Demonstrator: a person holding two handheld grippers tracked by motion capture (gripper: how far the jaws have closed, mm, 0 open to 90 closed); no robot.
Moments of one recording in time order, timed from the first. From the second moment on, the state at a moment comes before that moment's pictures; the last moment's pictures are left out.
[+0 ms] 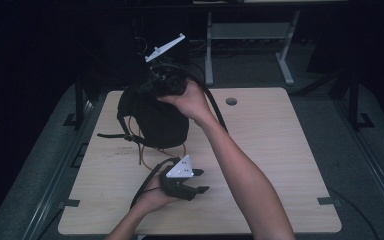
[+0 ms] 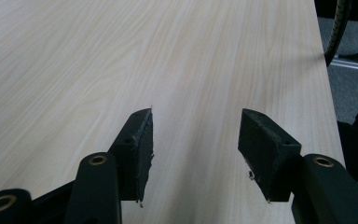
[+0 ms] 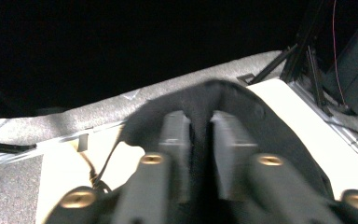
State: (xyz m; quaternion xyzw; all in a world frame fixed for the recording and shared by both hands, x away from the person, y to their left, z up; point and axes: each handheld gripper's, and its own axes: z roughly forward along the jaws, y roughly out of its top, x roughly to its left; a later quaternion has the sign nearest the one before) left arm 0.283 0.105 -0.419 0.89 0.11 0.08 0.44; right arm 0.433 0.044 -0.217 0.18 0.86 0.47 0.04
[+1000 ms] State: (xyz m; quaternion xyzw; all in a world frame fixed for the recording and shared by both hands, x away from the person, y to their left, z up) left arm 0.286 0.116 -0.421 0.88 0.13 0.08 0.46; right arm 0.430 -0.019 -0.234 0.22 0.85 0.48 0.01
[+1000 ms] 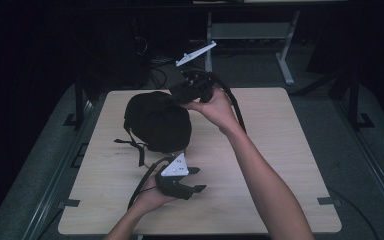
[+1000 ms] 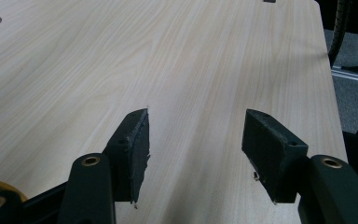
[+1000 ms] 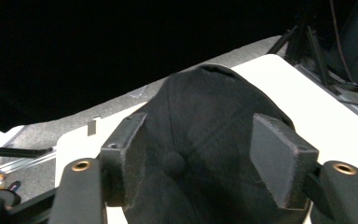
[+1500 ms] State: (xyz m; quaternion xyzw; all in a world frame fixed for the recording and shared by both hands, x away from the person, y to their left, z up) left arm 0.287 0.119 -0.420 0.87 0.14 0.07 0.46; right arm 0.424 -0.060 -0.237 0.24 0.84 0.48 0.02
